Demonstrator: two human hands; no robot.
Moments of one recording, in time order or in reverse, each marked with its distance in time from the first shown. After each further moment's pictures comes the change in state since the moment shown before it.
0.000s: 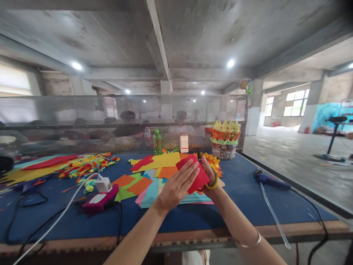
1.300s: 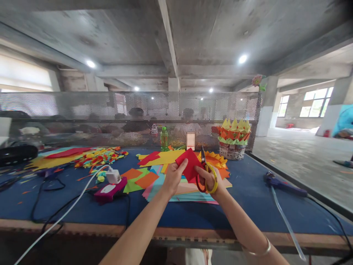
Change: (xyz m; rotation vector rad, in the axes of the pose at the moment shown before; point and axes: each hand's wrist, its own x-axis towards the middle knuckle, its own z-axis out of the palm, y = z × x) left_hand 0.003 -0.020 0.026 -1.198 0.494 -1.207; right_hand 0.004 0.024 -0.009 -0.293 -0.099 0.009
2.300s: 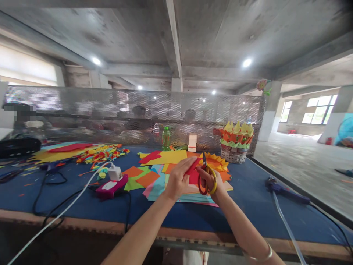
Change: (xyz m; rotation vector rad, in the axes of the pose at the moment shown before) left_hand -0.015 0.011 -0.004 0.620 -0.193 0.658; right_hand 0.000 0.002 0.005 0.002 0.071 0.069
